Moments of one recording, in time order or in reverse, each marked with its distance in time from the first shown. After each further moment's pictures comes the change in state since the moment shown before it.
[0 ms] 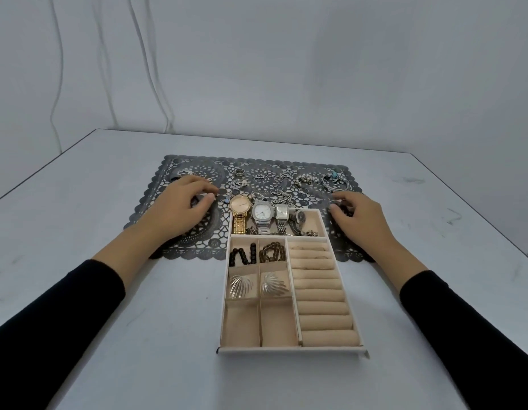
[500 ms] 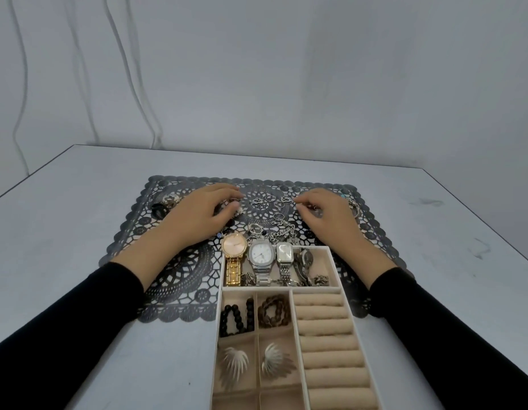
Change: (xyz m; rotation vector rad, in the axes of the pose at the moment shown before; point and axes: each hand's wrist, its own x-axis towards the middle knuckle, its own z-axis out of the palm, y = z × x) left_hand 0.078 0.003 0.029 0.052 -0.108 0.151; right_hand 0.076 -0.022 0.048 0.049 -0.036 -0.259
